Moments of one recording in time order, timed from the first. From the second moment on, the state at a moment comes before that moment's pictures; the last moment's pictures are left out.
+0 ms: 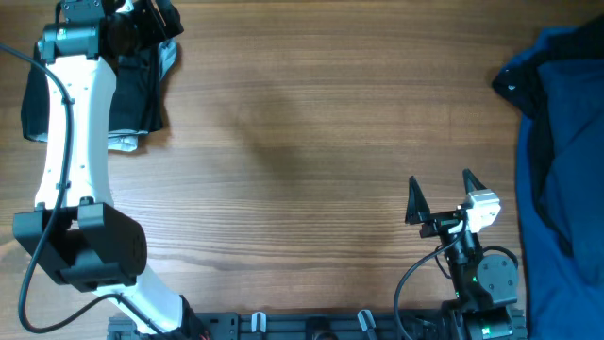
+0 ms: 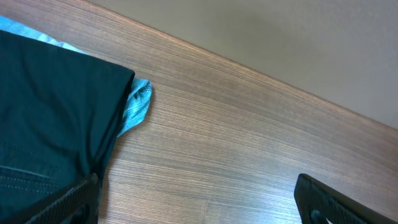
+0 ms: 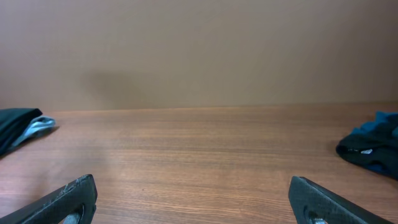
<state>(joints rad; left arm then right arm) 0.10 1.87 1.87 -0.81 0.16 -0.31 0.15 0.02 0.01 0.01 0.00 0.10</state>
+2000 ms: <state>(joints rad) 0.04 0.08 0.03 -0.10 0.14 -0.39 0.15 0.01 0.01 0.01 0.01 0.08</state>
